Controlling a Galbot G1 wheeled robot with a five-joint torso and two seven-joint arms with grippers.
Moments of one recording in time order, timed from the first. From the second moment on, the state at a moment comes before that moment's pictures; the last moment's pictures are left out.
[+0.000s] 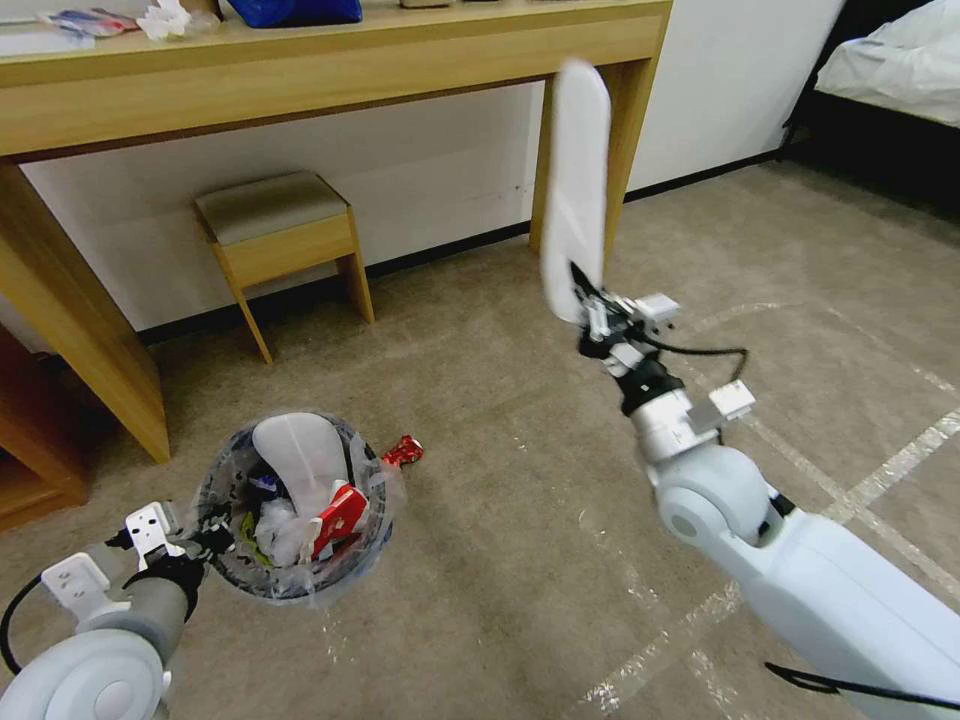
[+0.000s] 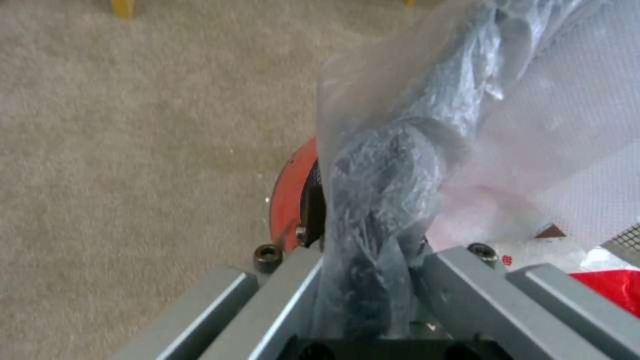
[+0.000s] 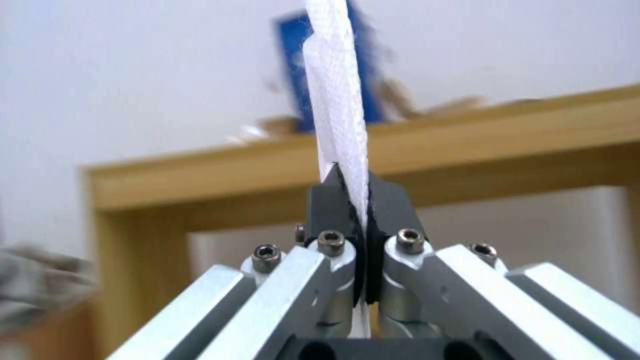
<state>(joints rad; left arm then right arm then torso) 1.61 -1.23 -0.84 -2.31 -1.07 0.62 -0.55 -0.66 0.84 -0.15 2.08 0.86 0.26 0.19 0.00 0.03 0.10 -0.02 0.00</state>
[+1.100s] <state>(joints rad) 1.55 -1.11 -0.79 -2.33 -1.34 0.70 -0.71 -0.30 1.01 -0.76 1.82 0.98 0.44 -0.10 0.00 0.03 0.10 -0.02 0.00</state>
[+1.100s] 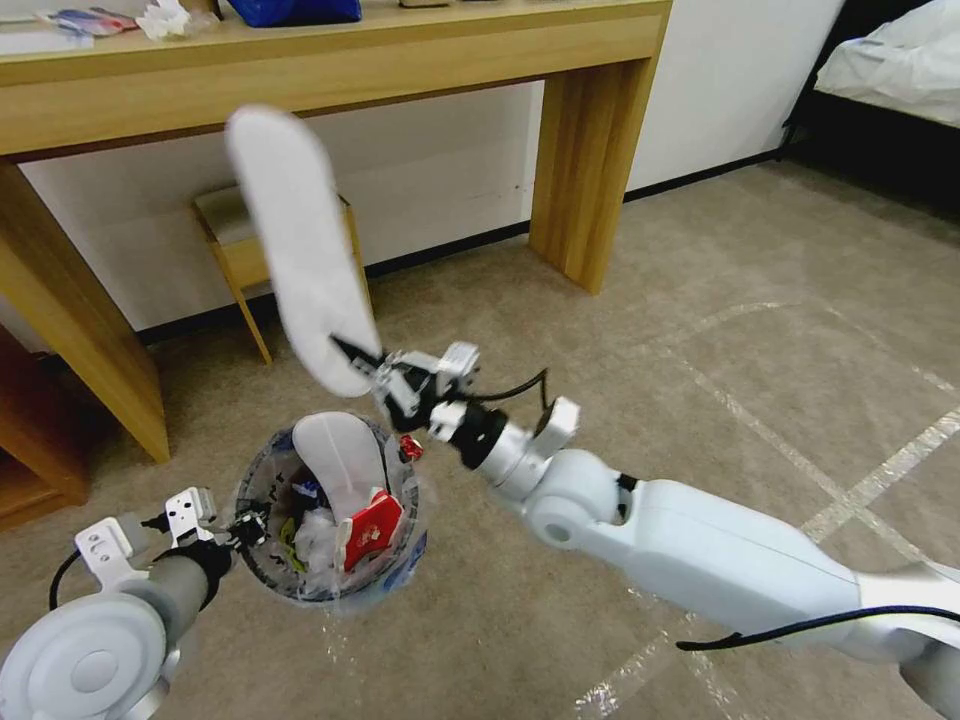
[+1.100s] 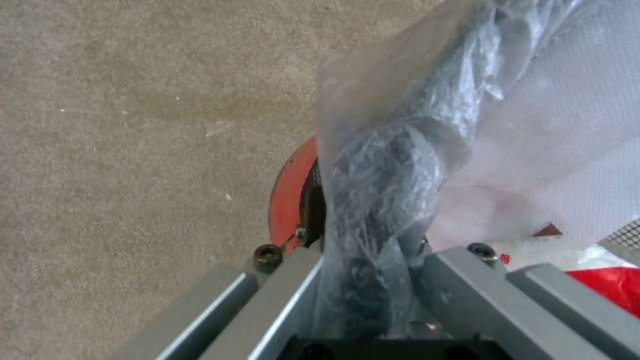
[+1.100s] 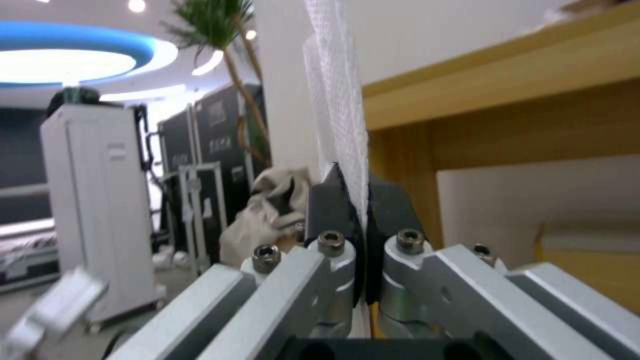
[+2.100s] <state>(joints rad) 1.54 -1.13 -0.78 -2.36 -1.34 0.70 -0.72 -0.44 1.13 -0.89 1.59 0.86 0.49 -0.12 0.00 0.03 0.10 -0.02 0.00</state>
